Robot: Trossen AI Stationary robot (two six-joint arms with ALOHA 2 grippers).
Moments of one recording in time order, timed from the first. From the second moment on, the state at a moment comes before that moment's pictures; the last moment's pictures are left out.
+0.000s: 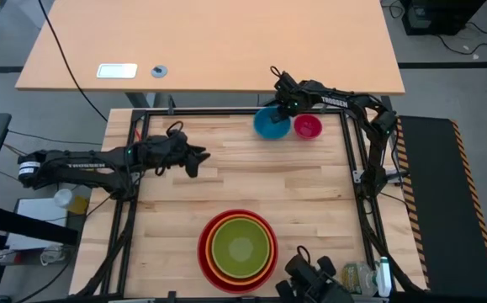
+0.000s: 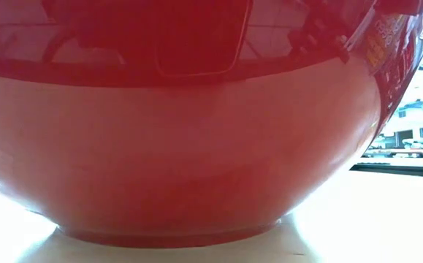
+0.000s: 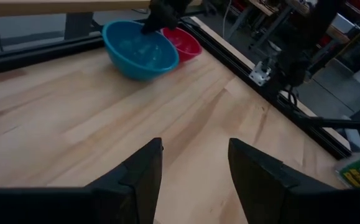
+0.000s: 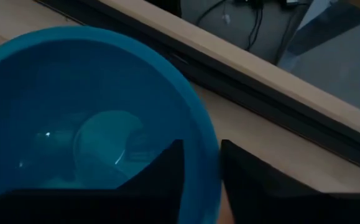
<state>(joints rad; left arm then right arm) 0.19 0.90 0.54 -0.01 -0.17 -0.58 -0.80 1.93 1.41 -0.69 0.05 0.30</state>
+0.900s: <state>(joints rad) 0.21 0.90 0.54 -0.05 -0.14 -0.64 -0.64 1.93 1.43 -0.74 -0.07 0.37</state>
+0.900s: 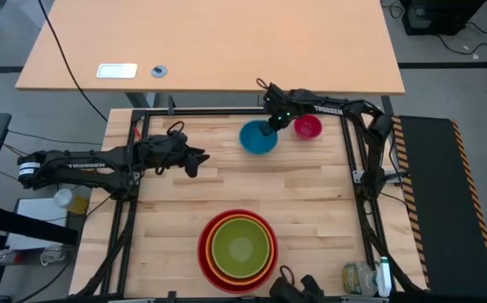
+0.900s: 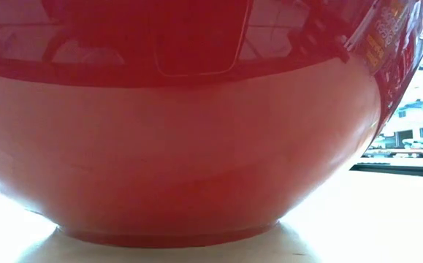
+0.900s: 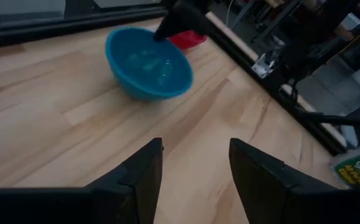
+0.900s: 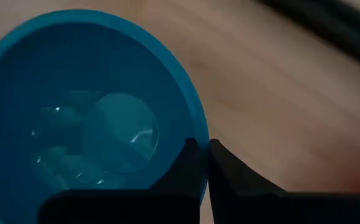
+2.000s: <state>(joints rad) -0.01 0.90 0.54 -0.15 -0.05 -0.80 -0.40 1.93 1.50 -0.84 0.00 0.41</state>
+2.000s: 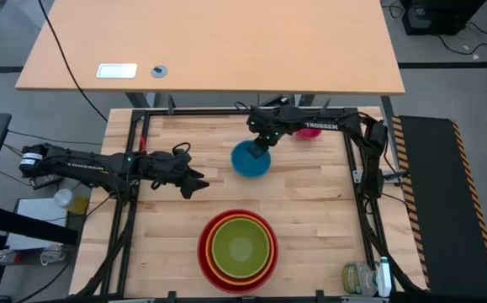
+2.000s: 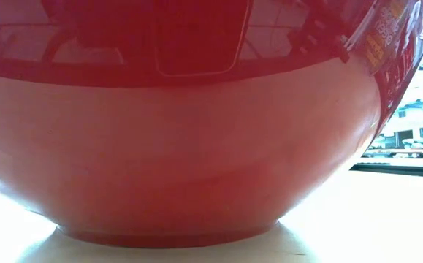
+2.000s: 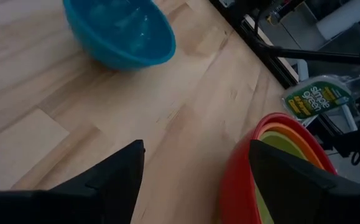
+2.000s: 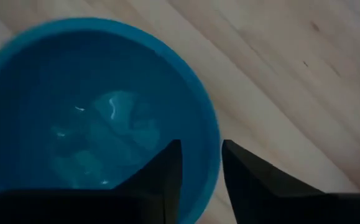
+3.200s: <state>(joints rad) -0.02 0.89 0.54 -0.17 -0.03 -0.87 -0.33 1.88 1.52 -0.80 -0.18 0.45</state>
